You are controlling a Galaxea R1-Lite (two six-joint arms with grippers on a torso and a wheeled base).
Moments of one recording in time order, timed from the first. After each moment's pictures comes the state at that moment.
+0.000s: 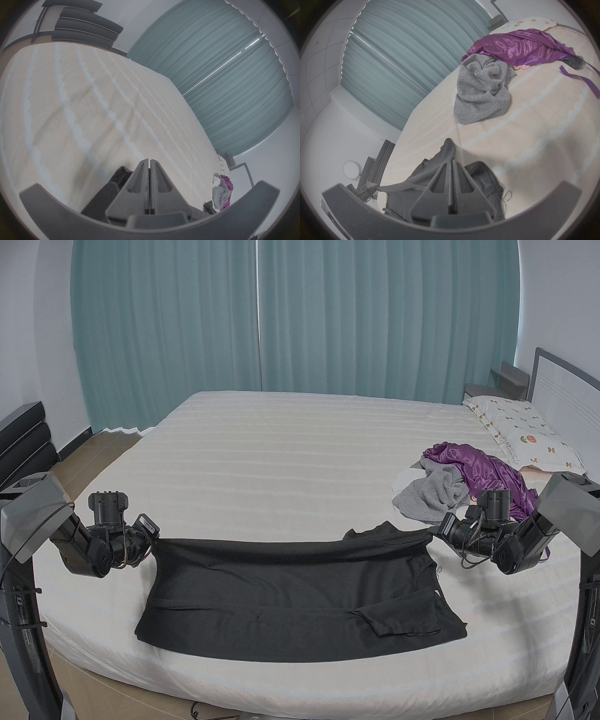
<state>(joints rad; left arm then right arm) 0.08 2.28 -1.00 -0.73 -0.12 -0.86 0.07 2.34 -1.03 -0.81 0.29 0.67</state>
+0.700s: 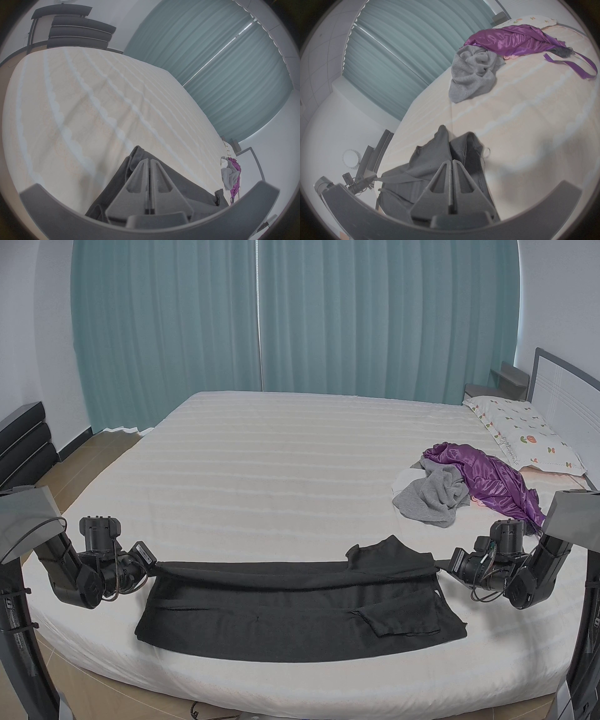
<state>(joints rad) 0.07 2.19 -0.69 -0.89 -0.12 -0.75 0.05 2.29 -0.68 -1.05 0.35 0.59</state>
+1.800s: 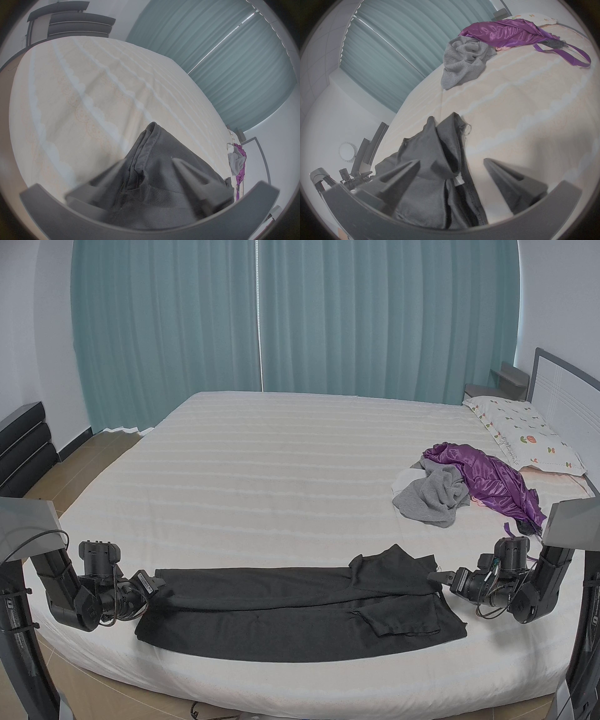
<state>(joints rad) 0.07 2.20 -0.51 -0.97 -0.15 -0.70 0.03 2.32 -0.55 -1.14 0.37 0.52</state>
